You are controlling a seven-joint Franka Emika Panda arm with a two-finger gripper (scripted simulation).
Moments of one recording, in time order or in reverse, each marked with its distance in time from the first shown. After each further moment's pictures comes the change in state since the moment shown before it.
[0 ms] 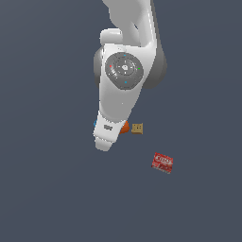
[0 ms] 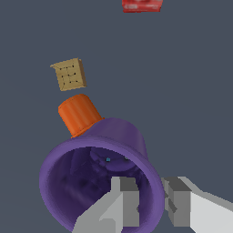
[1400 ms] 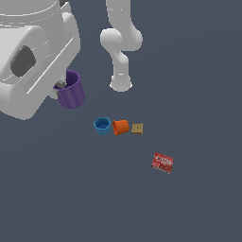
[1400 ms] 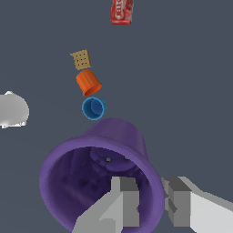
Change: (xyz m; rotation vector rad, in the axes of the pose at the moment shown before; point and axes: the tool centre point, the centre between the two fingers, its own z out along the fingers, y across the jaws) arm -0.132 0.030 -0.198 0.000 -0.001 0.001
